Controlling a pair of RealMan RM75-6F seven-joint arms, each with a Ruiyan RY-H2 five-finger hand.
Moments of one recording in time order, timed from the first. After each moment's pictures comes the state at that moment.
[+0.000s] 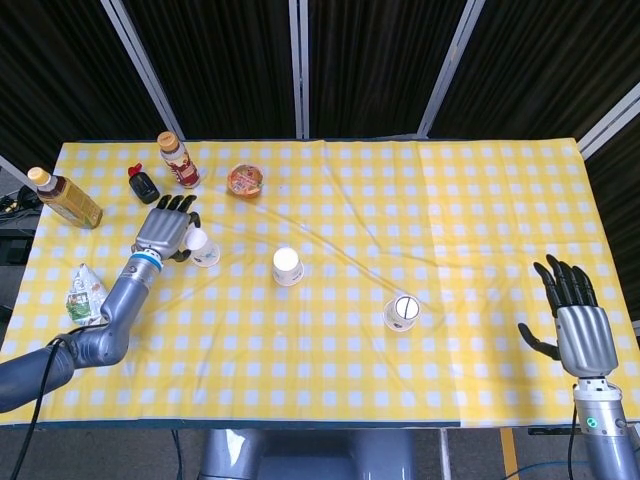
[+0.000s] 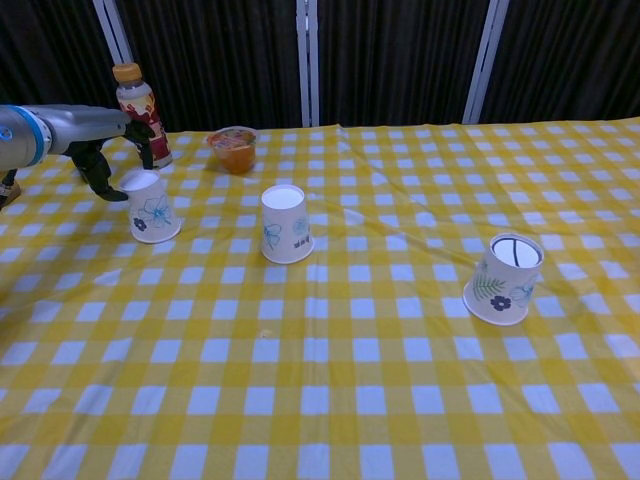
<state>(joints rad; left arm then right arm) -0.88 -1.46 -0.20 -1.19 0.77 0.70 0.47 0.16 -1.26 0.12 -1.45 -1.51 1.51 0.07</state>
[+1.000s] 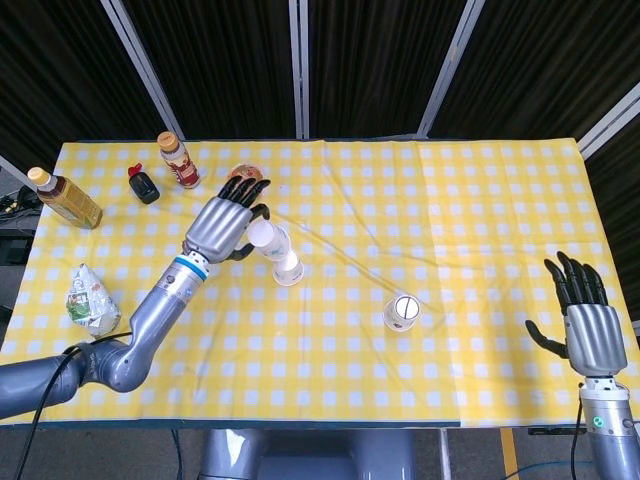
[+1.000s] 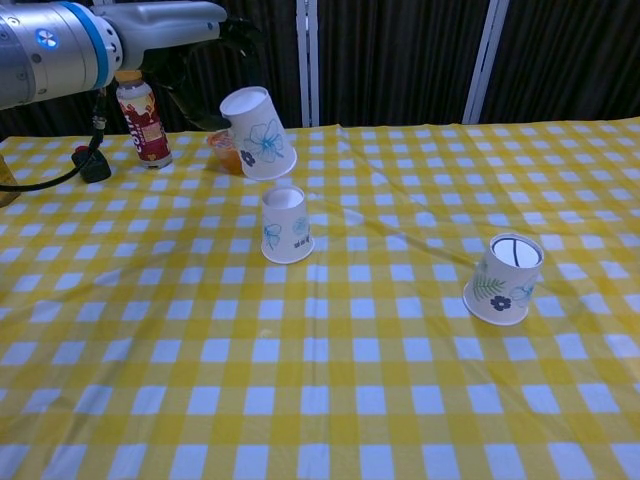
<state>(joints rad) -0.96 -1.37 -0.28 -1.61 0.91 0.91 0.50 0.15 -1.24 0.14 -1.46 -1.49 1.51 0.08</state>
